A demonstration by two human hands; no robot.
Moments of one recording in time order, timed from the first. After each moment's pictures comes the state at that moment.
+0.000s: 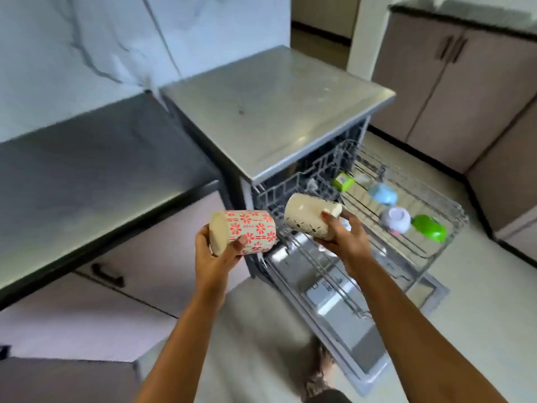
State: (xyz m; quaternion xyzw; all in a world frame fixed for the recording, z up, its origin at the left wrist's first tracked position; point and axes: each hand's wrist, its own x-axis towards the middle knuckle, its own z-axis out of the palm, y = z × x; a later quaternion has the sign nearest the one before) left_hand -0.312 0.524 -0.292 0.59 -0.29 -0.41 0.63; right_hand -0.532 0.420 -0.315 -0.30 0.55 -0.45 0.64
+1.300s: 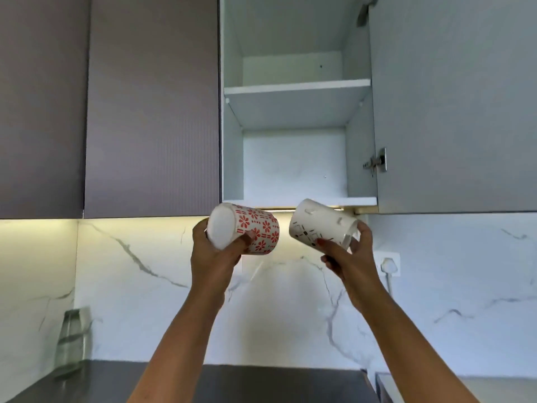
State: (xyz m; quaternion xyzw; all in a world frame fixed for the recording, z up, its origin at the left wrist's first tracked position) left_hand 0.003 0.549 0.145 0.49 -0.33 0.13 0.80; right_hand -0.114 0.366 0.133 -0.57 -0.03 -0.51 0.65
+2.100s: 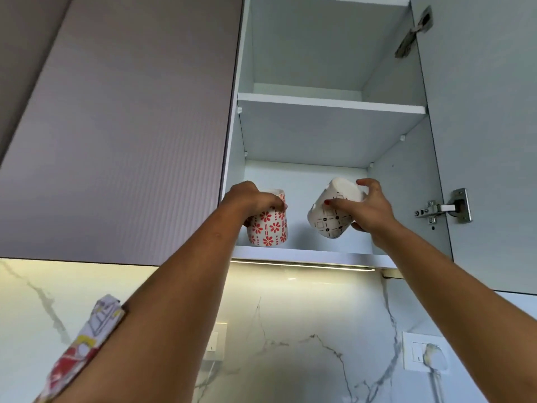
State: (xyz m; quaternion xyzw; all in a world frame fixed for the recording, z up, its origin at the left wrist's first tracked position) left_hand 0.201 0.419 0.338 0.75 -0.40 0.15 0.50; right_hand 0.056 0.248 0.319 -0.70 0.10 -0.61 0.36
